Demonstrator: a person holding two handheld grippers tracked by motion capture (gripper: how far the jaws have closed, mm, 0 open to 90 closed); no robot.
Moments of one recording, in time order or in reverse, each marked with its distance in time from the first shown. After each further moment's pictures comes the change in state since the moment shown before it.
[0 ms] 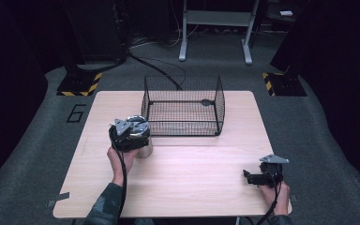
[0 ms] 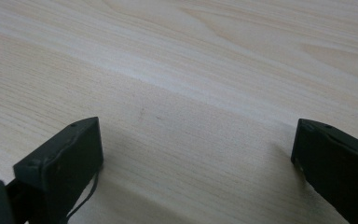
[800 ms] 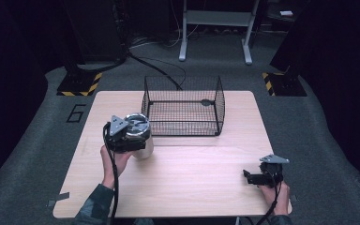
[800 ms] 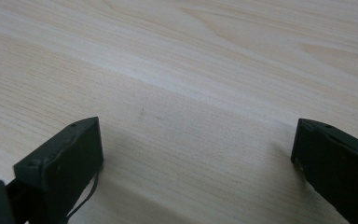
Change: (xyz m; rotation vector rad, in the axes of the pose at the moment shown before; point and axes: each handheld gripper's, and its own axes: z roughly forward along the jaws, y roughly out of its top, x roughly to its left) left arm -0.009 0.034 -0.042 -0.011 -0.152 0.101; right arm 0.000 0.000 0.000 -0.006 0.002 0.001
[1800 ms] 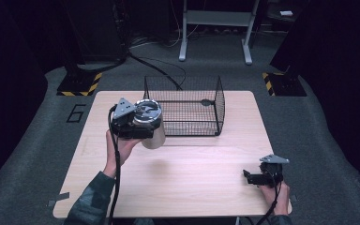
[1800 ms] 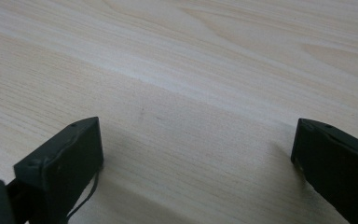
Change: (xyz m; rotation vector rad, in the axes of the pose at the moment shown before) left arm -0.020 0.065 -0.005 -0.033 -0.152 0.052; right arm 0.000 0.000 0.000 0.000 0.000 0.001
